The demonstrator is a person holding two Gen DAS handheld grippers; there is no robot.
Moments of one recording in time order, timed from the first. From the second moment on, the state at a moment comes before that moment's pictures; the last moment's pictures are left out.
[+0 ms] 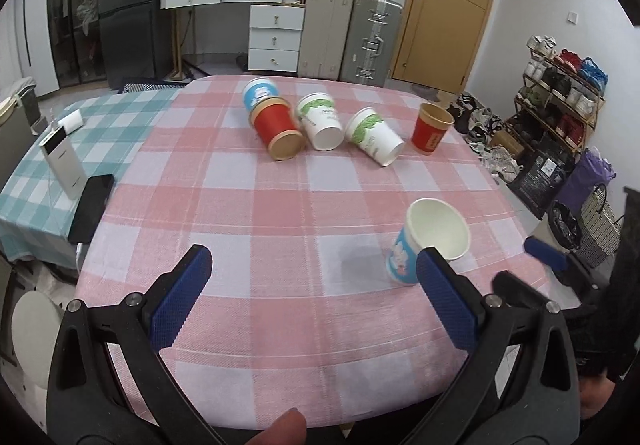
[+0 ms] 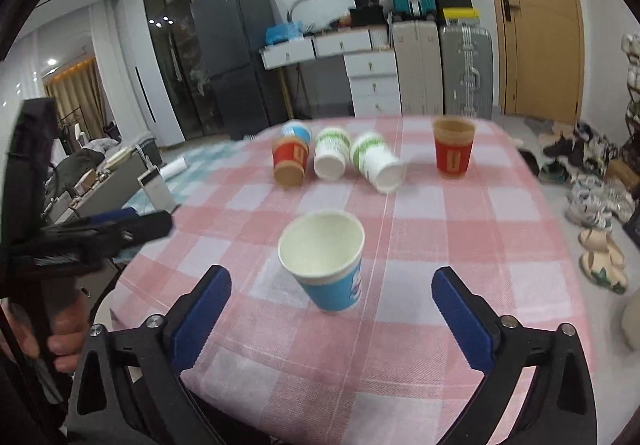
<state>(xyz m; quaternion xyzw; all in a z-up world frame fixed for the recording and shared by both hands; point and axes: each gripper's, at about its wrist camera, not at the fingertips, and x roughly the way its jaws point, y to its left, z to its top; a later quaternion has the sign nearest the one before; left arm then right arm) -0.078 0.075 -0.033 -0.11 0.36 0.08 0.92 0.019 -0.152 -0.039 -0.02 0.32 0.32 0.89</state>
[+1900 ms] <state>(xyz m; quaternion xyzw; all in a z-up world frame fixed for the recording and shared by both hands) -0.081 0.041 -0.007 -0.09 0.34 0.06 0.94 -0.010 -0.180 0.015 0.02 0.25 0.37 0.89</state>
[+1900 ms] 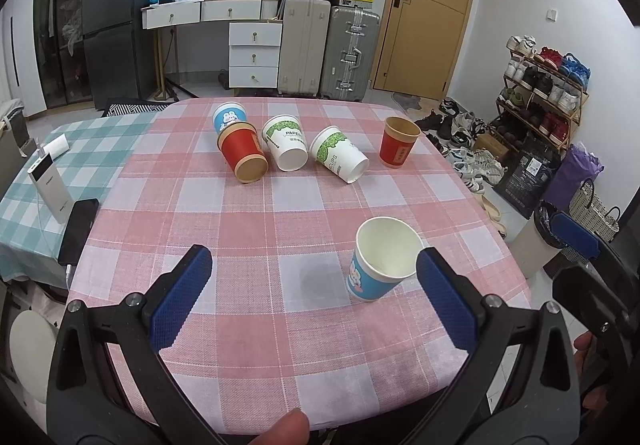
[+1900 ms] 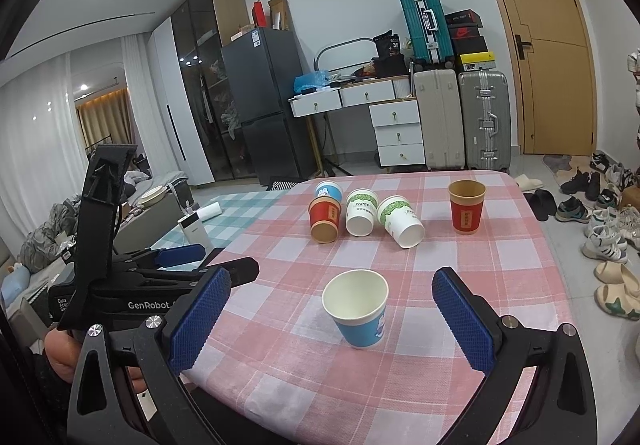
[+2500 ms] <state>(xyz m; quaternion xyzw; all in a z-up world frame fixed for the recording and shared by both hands) -0.081 0.038 -0.008 -0.09 0.34 0.06 0.93 -0.007 -0.180 0.012 0.02 0.26 0.37 0.89</state>
